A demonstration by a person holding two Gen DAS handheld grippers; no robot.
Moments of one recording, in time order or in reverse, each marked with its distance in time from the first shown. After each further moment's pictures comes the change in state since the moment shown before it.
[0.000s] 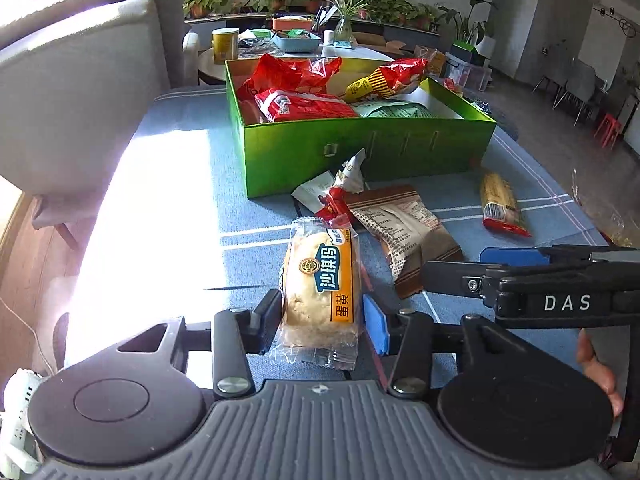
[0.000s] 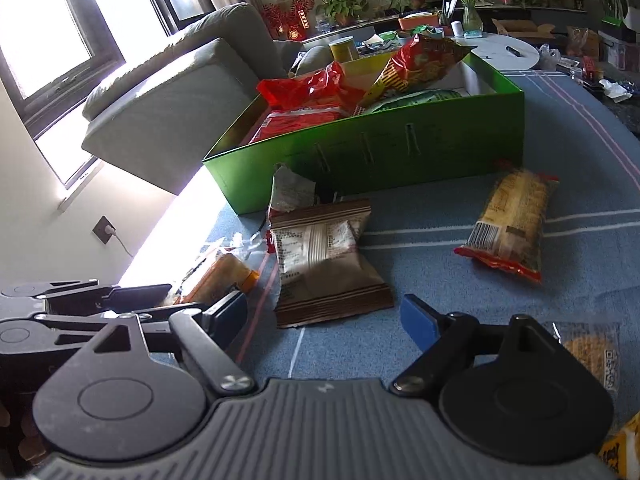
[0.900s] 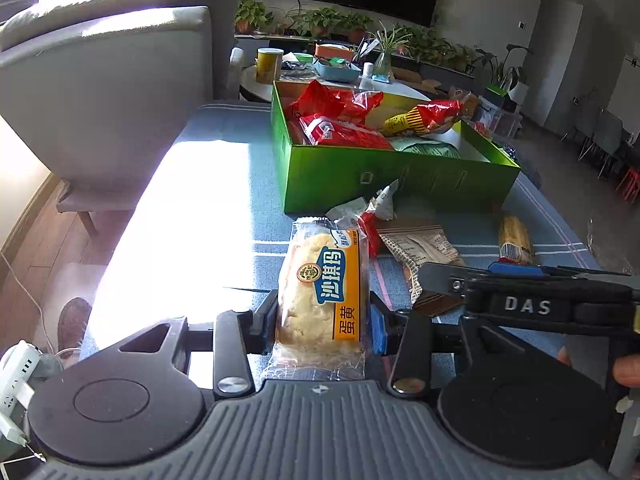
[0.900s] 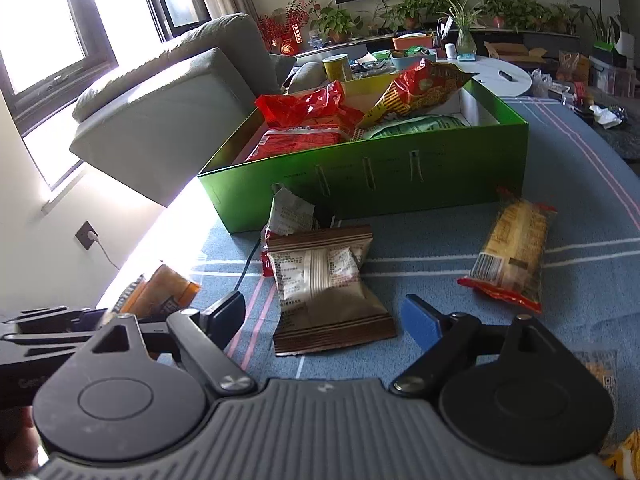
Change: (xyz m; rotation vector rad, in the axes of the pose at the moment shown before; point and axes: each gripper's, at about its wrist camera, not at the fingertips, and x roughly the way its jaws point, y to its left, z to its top) left arm -0.019 0.010 -0.008 -0.116 -0.103 0.060; right arm 0.009 0.018 0.004 -0.053 -0.056 -0.081
